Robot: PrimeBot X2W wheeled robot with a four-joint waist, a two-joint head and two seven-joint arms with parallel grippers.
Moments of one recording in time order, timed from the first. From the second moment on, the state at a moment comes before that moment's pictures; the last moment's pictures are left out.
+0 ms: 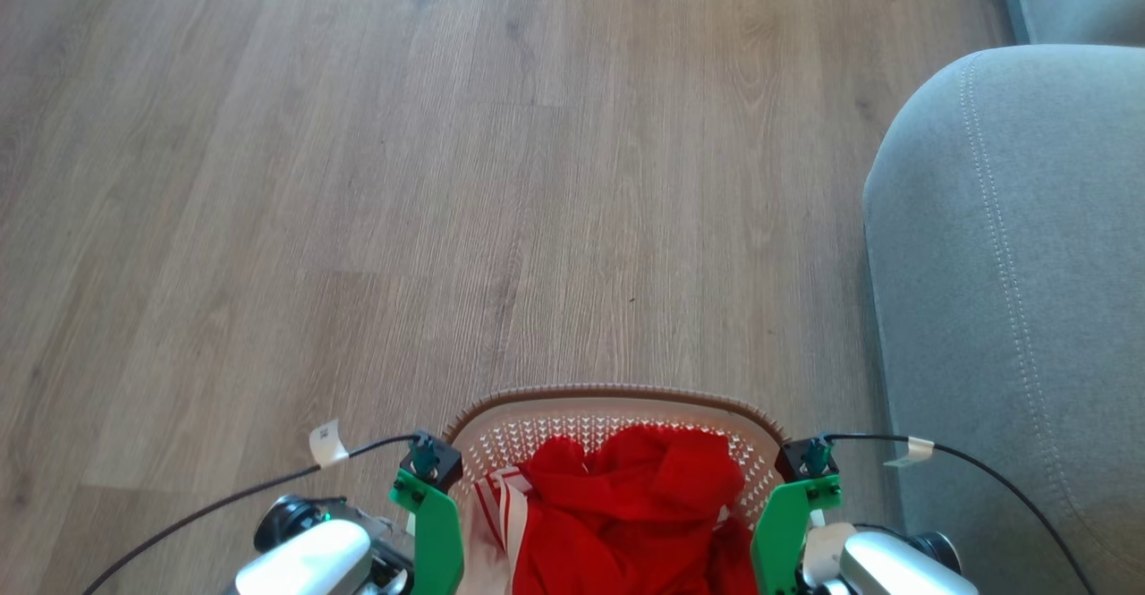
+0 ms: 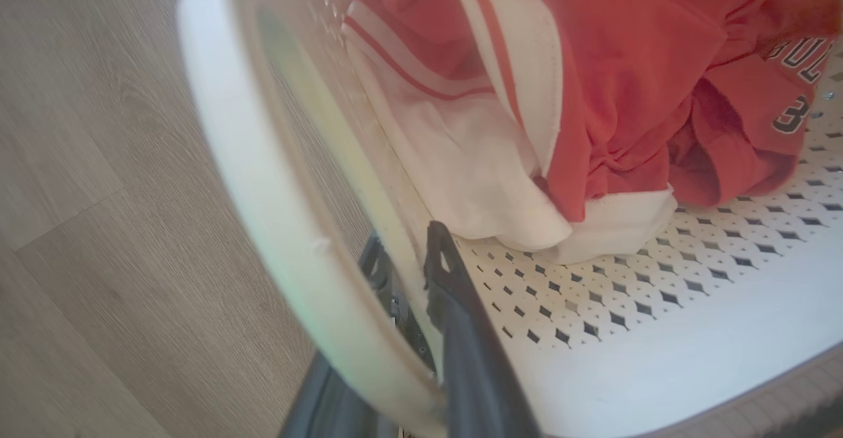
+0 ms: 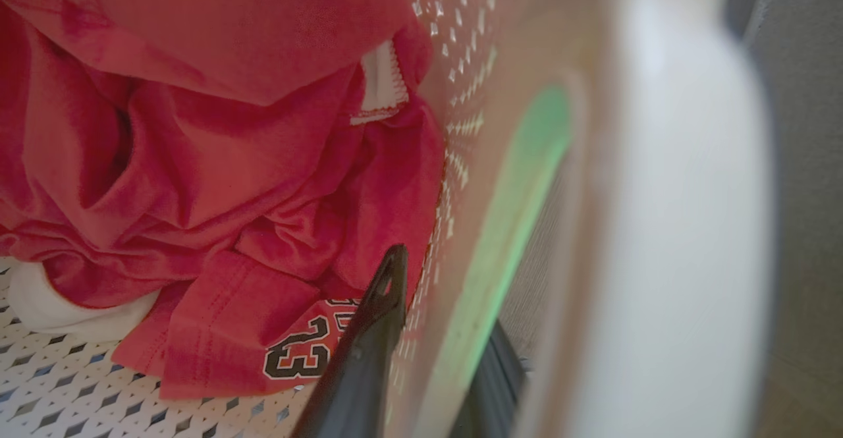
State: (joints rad) left arm -0.51 0.28 -1.28 0.75 -0.88 -0.11 0.41; right arm -0.43 -0.08 0.80 1.03 0.73 0.12 0.32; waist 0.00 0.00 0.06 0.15
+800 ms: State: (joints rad) left arm -0.51 0.28 -1.28 0.75 -0.88 -0.11 0.42; right arm -0.42 -0.08 0.77 1.01 0.69 0.12 0.34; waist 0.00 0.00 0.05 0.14
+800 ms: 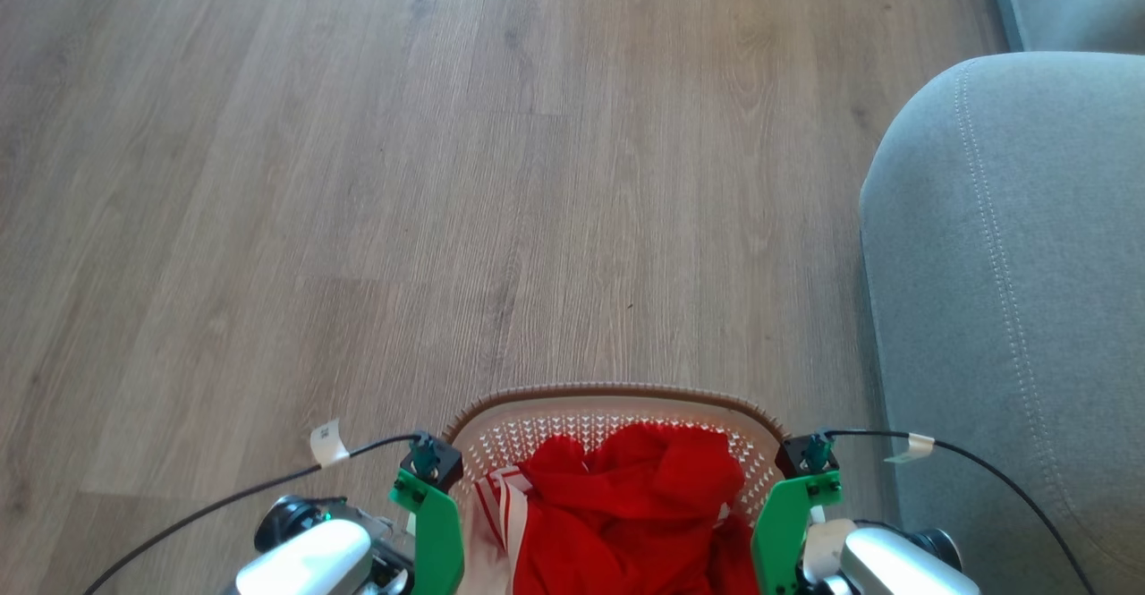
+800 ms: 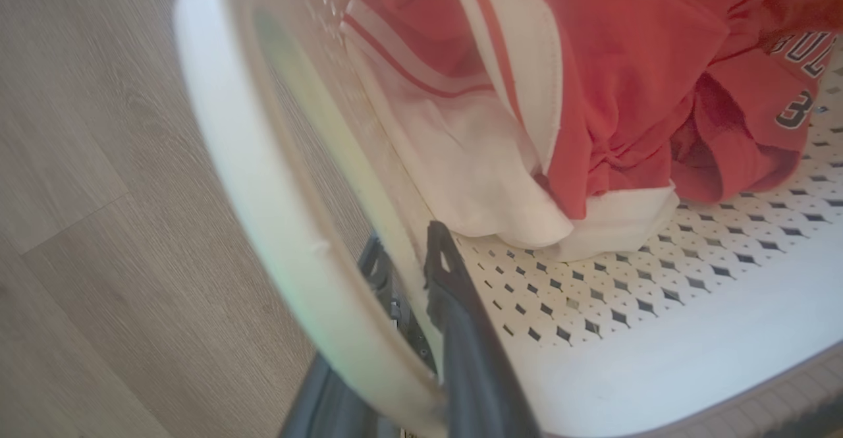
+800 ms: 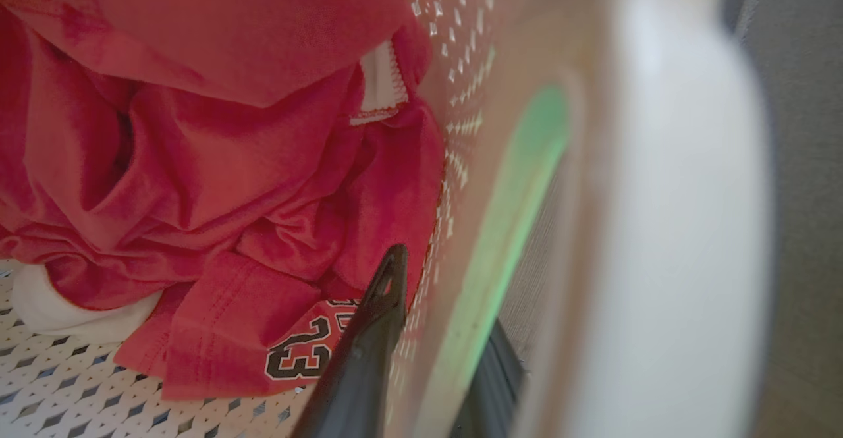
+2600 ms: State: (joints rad) left arm -0.51 0.28 -1.28 0.78 -0.91 -0.11 0.39; right arm -0.39 -0.08 0.70 0.97 0.63 0.12 0.37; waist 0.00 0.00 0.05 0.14
